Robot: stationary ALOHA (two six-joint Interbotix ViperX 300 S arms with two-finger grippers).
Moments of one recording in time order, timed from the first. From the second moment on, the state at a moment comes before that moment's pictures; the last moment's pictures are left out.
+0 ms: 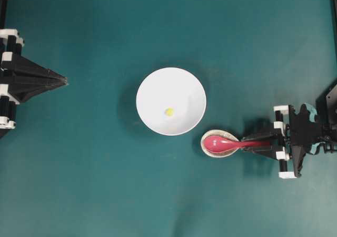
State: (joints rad) left arm 0.00 -0.96 1.18 0.01 -0.23 0.00; right arm 0.58 0.16 1.33 0.60 -1.16 0.06
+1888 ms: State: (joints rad) left arm 0.00 -0.94 1.18 0.01 -0.15 0.00; right arm -0.04 -0.44 0.94 0.58 0.12 -0.38
